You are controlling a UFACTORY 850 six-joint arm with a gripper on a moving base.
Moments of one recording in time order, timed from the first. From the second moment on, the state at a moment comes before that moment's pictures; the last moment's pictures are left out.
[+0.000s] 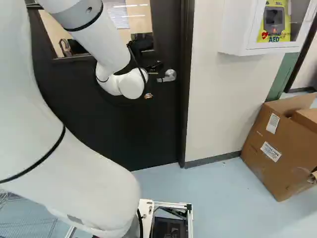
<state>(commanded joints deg) -4.9 7.7 -33.7 -13.6 50.0 0.0</state>
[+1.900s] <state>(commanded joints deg) -5.1 -0.6 -30.3 -14.2 50.0 0.0</state>
